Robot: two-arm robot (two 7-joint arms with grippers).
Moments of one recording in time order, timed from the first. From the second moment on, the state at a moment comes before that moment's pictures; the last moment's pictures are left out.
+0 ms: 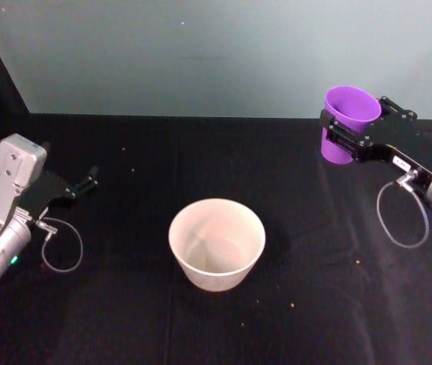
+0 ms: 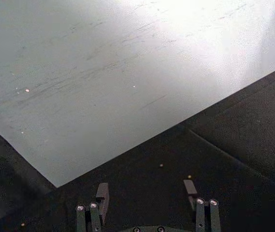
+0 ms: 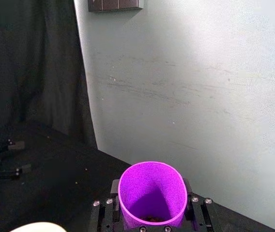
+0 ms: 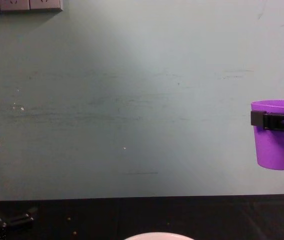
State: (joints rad) left arm -0.20 0.60 0.45 -1.41 -0.25 -0.12 0.03; right arm 0.15 0.58 -0.22 -1.80 0.49 0.19 0.30
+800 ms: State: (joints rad) left arm -0.20 0.60 0.45 -1.41 -0.25 -0.12 0.03; right arm 0.15 0.58 -0.22 -1.80 0.49 0.19 0.30
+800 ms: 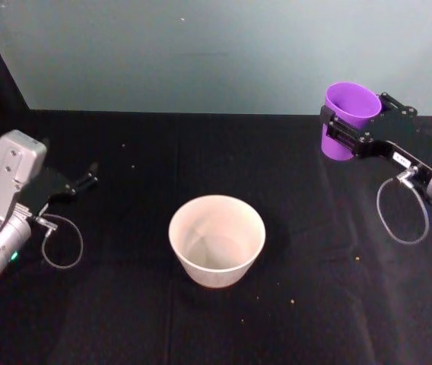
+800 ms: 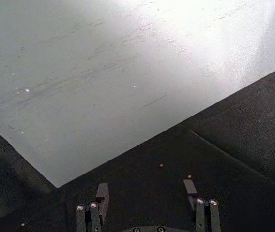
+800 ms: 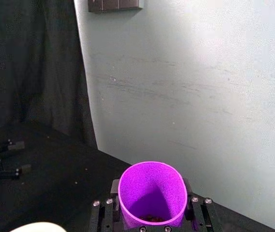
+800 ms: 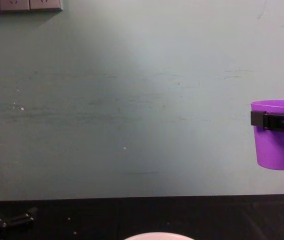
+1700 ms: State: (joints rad) left arm -0.20 0.60 0.45 -1.41 -0.25 -0.12 0.03; right arm 0.15 0.58 -0.22 -1.80 0.49 0.19 0.30
